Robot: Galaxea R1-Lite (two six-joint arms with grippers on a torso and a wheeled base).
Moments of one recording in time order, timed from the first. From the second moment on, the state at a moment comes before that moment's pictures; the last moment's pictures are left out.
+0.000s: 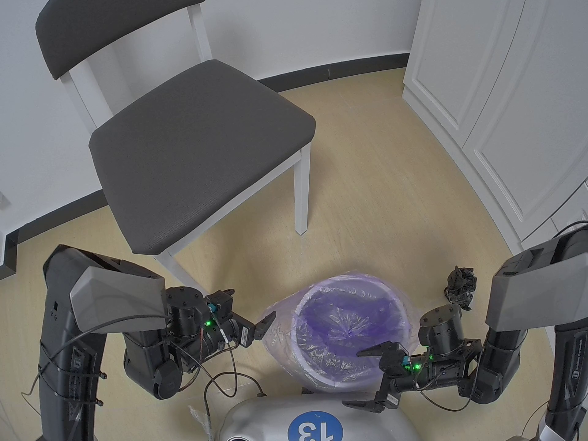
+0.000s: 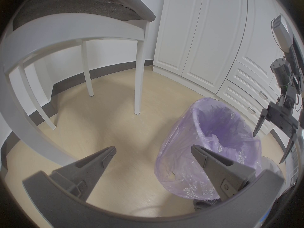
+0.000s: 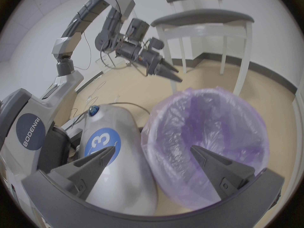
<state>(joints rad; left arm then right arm) -0.43 2.42 -0.56 -1.55 -0.10 0.13 0.57 2.25 -0.40 -1.10 0.44 -0.52</state>
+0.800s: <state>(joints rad) -0.43 2.36 -0.49 -1.55 -0.10 0.13 0.51 2.17 -0.63 -0.64 0.44 -0.75</state>
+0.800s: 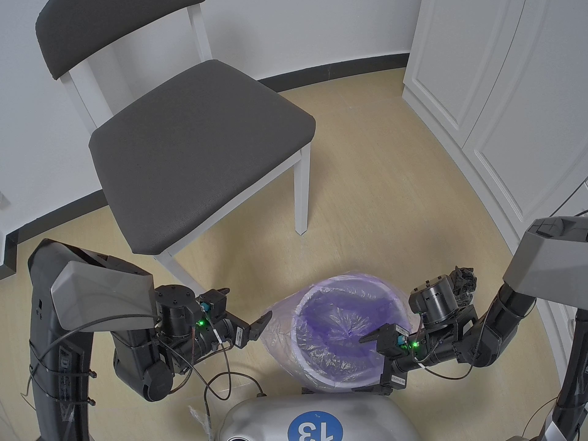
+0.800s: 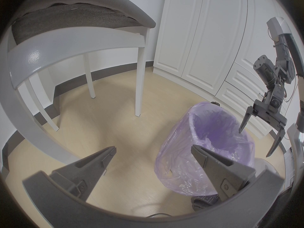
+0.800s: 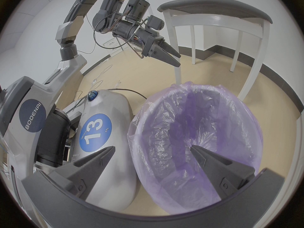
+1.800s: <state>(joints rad) -0.43 2.35 -0.49 -1.55 -0.09 0.13 0.46 2.23 -0.60 -0.65 0.44 -0.82</state>
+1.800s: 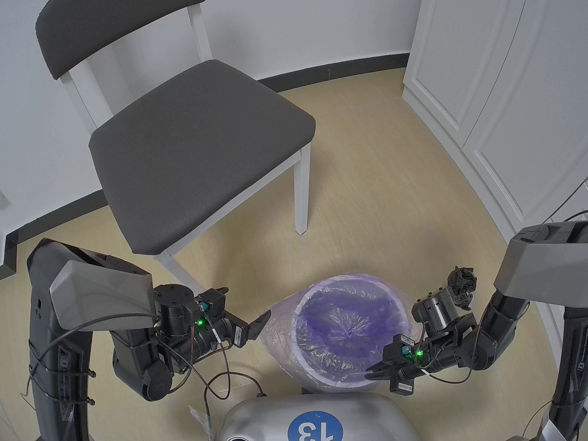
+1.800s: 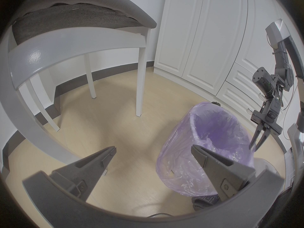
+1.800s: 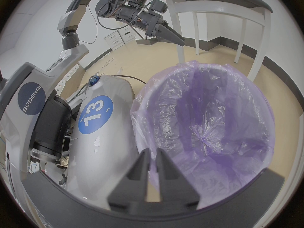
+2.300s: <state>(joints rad) -0.44 2.36 -0.48 -1.55 -0.09 0.13 0.48 2.17 -0.48 -0.74 0.44 -0.84</state>
